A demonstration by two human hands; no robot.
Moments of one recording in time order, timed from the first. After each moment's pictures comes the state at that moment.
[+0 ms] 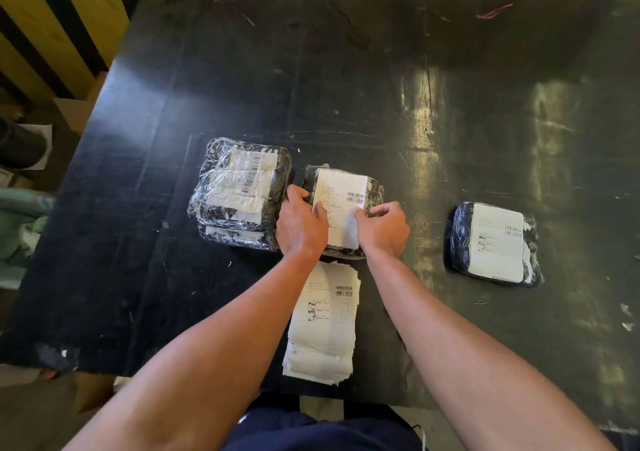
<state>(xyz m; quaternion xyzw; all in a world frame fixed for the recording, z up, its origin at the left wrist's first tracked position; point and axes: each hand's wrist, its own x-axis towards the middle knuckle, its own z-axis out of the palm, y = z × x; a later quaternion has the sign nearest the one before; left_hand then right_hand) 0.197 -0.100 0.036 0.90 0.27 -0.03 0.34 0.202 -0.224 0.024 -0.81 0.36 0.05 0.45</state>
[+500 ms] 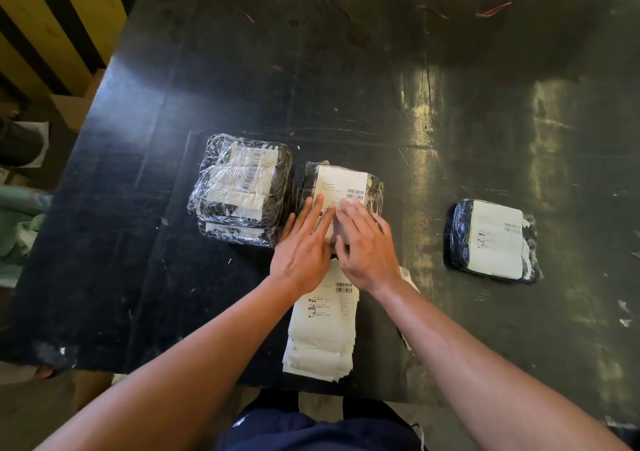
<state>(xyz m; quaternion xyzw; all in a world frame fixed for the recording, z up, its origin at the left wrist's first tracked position) 0.143 -0.074 0.010 0.97 -0.09 -0.09 0.19 0.153 -0.236 0.005 -0.96 -0.15 0.03 0.22</state>
